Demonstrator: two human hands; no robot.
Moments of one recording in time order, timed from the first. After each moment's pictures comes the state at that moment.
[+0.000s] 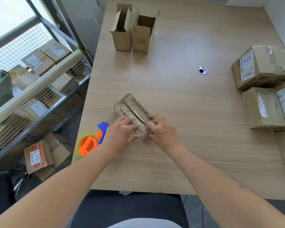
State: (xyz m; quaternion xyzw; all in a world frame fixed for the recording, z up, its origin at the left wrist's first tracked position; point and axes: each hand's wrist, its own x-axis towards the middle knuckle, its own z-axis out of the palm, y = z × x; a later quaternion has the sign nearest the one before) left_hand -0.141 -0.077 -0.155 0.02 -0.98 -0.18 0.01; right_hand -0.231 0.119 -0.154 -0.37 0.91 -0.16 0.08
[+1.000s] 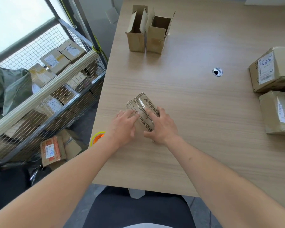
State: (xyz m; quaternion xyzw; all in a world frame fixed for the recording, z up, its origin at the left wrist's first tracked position) left_hand -0.140 -0.109 -0.124 0.07 -0.98 -0.16 -0.01; right_hand -0.235 0.060 -0.133 -0.28 0.93 -0.12 0.22
